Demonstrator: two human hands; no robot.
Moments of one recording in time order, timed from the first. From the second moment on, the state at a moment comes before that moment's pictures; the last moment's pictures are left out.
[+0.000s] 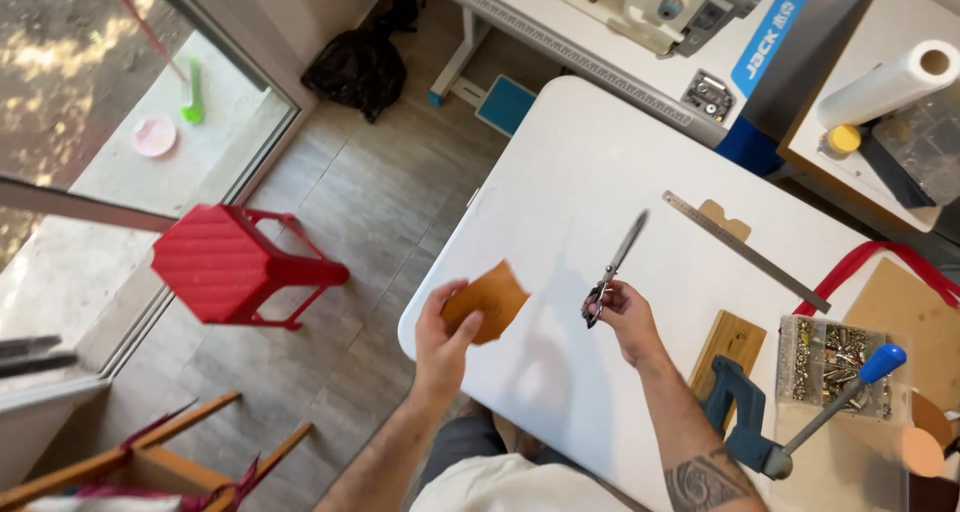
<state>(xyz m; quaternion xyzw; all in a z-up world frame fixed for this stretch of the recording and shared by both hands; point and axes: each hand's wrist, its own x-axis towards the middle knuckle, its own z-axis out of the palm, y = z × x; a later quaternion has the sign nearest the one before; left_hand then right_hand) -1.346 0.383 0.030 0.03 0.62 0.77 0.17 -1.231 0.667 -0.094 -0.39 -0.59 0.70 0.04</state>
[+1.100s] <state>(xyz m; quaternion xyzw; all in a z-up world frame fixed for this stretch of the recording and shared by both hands) -1.190 0.407 0.255 0.41 0.57 0.70 -0.11 -1.064 0.529 0.186 0.06 -0.68 0.67 0.28</state>
